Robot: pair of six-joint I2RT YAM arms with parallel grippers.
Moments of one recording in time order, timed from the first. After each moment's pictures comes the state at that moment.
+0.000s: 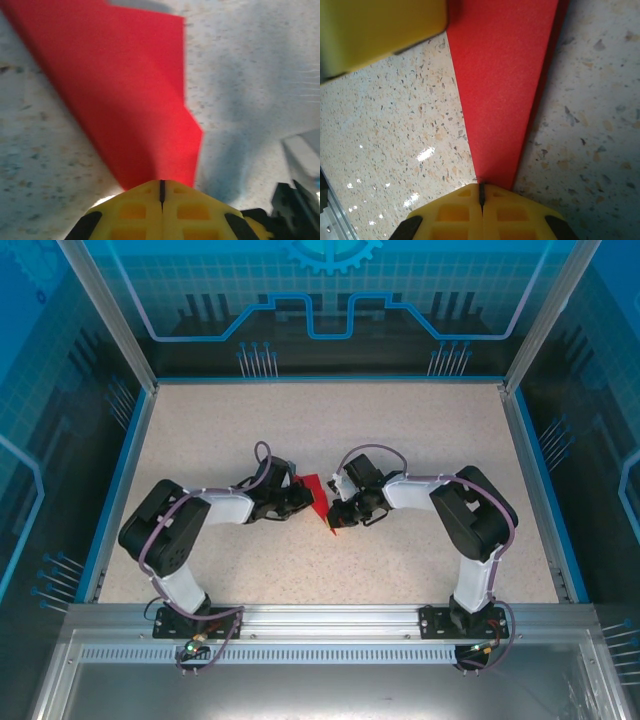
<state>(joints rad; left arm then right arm) -0.47 1.73 0.72 0.18 0.34 -0.95 0.62 1.87 0.98 -0.29 -0.54 0.35</state>
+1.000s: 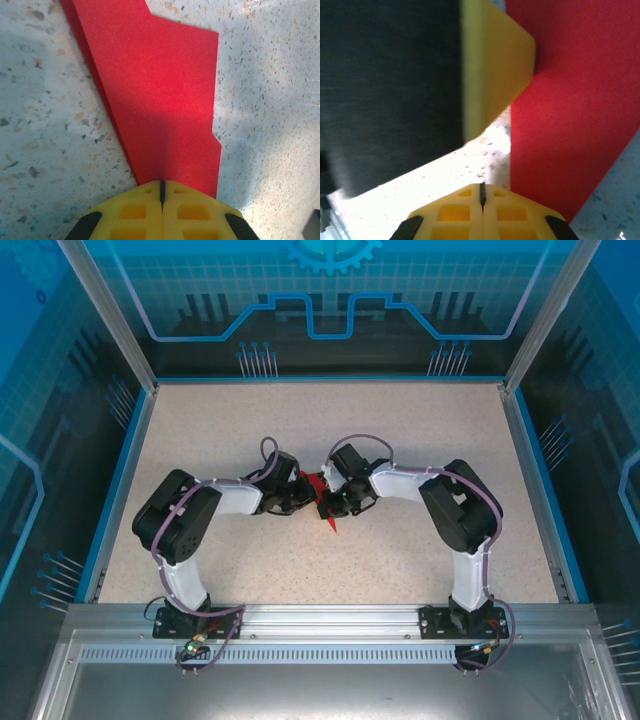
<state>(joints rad) -0.47 1.82 0.83 0.10 0.31 -0.95 0.65 1.97 1.17 -0.40 -0.50 0.36</state>
